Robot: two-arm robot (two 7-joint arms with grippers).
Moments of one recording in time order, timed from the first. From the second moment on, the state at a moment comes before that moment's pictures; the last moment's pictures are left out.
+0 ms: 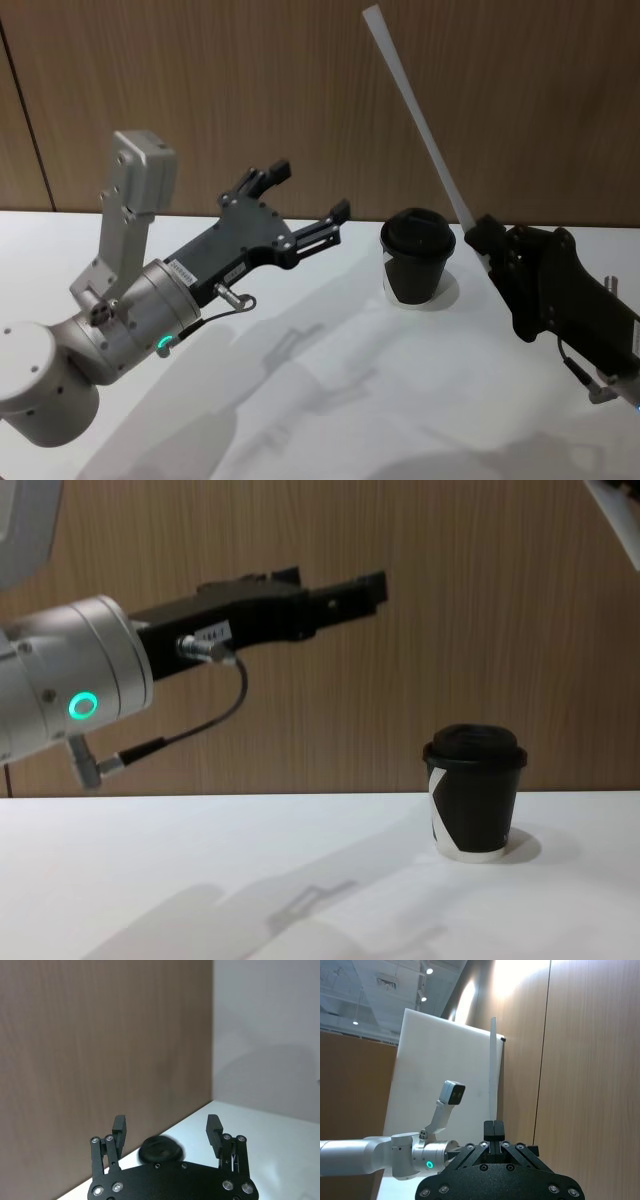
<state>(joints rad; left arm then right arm) -0.29 0.37 0.41 -1.65 -0.51 -0.05 -0.41 0.16 0.37 -0.15 -1.58 0.83 -0.25 1.14</state>
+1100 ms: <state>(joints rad) -0.43 0.36 0.43 -1.61 -0.83 -0.07 -0.83 0.16 0.37 -0.15 -1.58 0.83 -0.25 1.15</state>
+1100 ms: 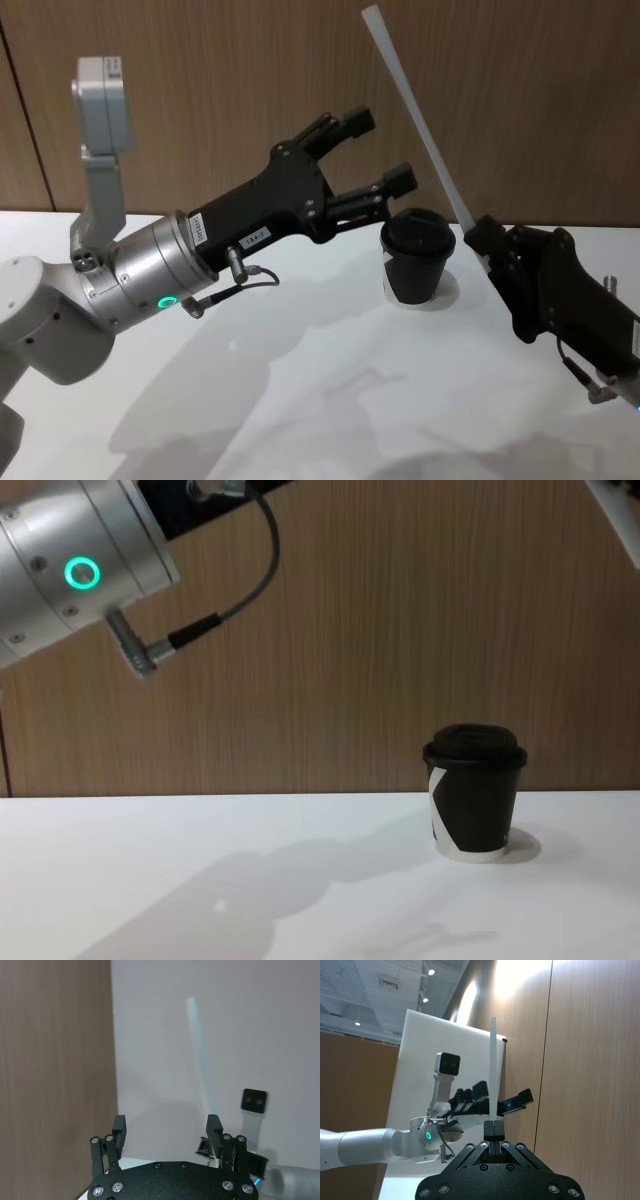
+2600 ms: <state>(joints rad) -0.46 0.32 0.47 -1.60 -0.94 -0.08 -0.86 0.16 0.37 -0.15 -1.58 0.83 -0.25 1.15</state>
